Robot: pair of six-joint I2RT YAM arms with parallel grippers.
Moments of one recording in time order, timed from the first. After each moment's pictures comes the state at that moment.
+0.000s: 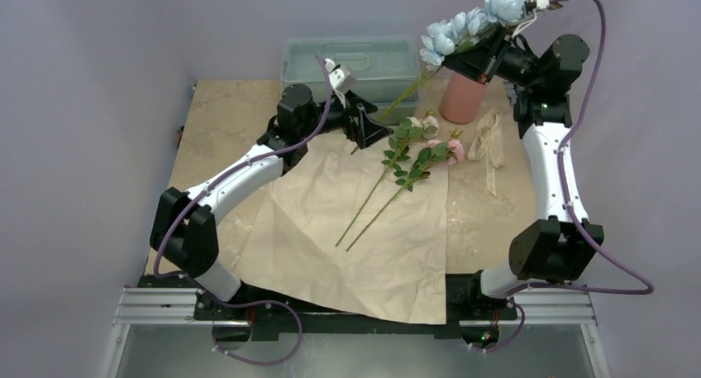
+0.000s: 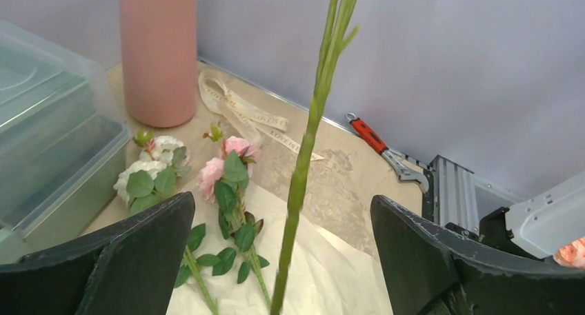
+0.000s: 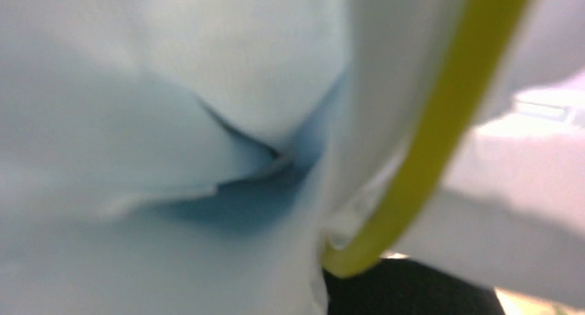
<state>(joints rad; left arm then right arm) -0.57 1.60 1.29 0.37 0.65 -0.31 -0.11 1.51 1.56 0.28 -1.17 0.91</state>
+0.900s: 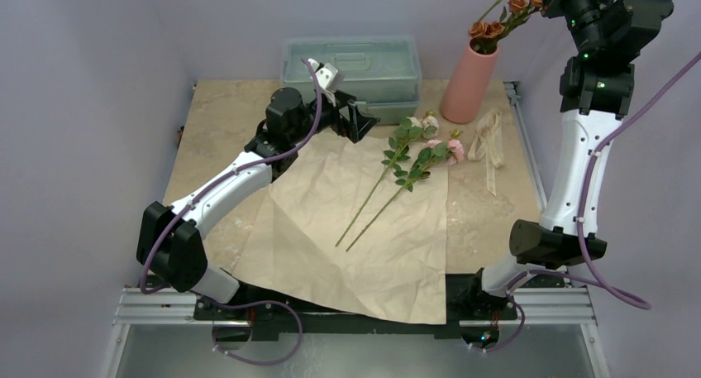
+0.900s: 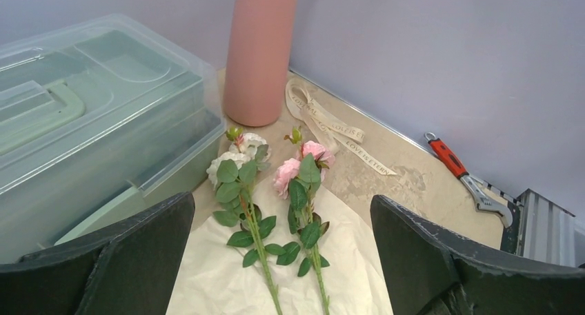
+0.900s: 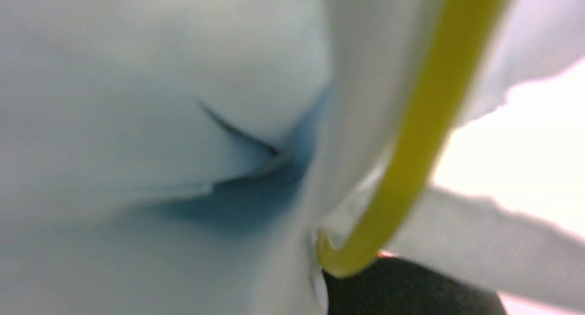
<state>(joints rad) -0.55 1.50 1.24 0.28 0.39 -0.20 -0.21 1.62 2.24 -0.25 -0.41 0.08</state>
